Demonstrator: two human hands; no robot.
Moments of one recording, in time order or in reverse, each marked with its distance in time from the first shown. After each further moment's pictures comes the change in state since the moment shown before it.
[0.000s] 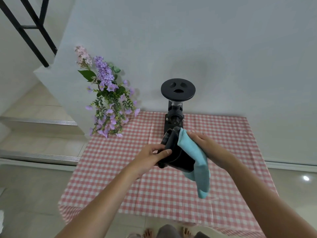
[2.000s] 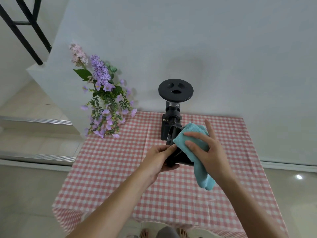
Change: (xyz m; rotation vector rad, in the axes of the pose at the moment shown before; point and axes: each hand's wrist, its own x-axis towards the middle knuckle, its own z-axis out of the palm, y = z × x) left_hand -0.003 0.032 0.048 -0.377 0.137 -0.183; right_hand -0.047 -0.011 0.018 0.015 0.347 -0.350
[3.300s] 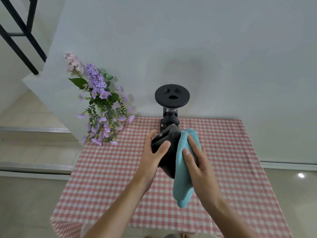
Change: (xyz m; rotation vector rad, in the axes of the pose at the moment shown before) left_hand -0.002 0.011 -0.002 0.053 0.040 0.376; right_hand -0.024 -0.015 0.034 0.304 0.051 0.144
